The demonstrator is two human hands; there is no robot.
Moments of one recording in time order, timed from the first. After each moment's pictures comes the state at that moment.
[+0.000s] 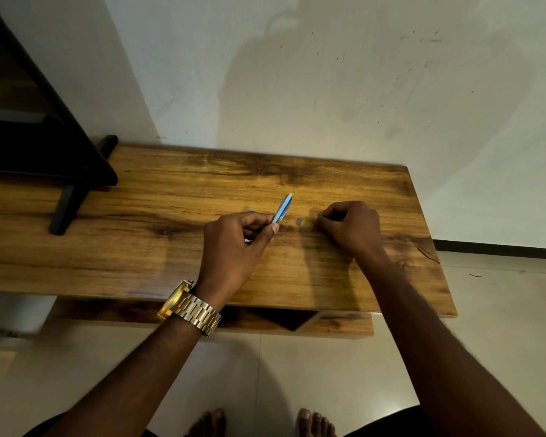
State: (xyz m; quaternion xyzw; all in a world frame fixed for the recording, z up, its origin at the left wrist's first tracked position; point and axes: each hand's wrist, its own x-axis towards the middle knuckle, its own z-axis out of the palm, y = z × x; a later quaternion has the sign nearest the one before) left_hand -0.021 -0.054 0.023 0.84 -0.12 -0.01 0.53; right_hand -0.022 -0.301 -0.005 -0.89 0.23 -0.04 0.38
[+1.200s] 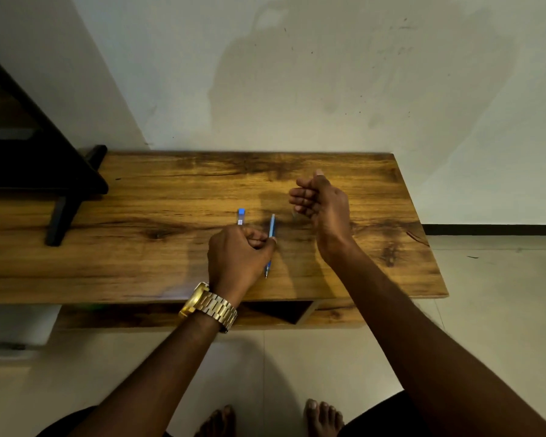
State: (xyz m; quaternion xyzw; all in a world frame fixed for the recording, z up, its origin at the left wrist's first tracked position) left_hand -0.031 -0.076 0.002 0.90 -0.03 -0.05 0.43; right_hand -0.020 -0.252 0.007 -0.59 0.23 -0.14 0.76
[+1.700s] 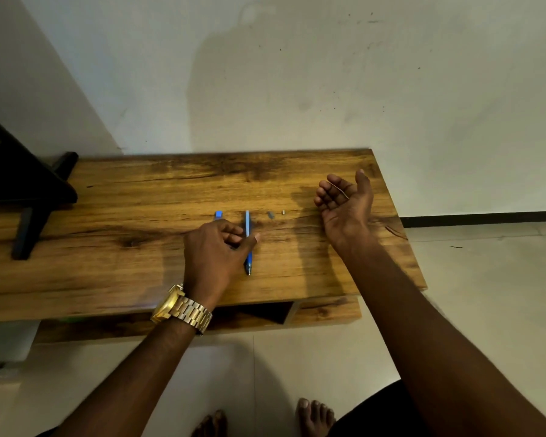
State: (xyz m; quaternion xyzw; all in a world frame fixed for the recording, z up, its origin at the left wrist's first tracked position) left_hand -0.022 -0.079 0.000 0.91 -0.08 -0.01 0.40; right_hand -0.025 -0.321 0.007 -0.35 0.35 -0.19 0.85
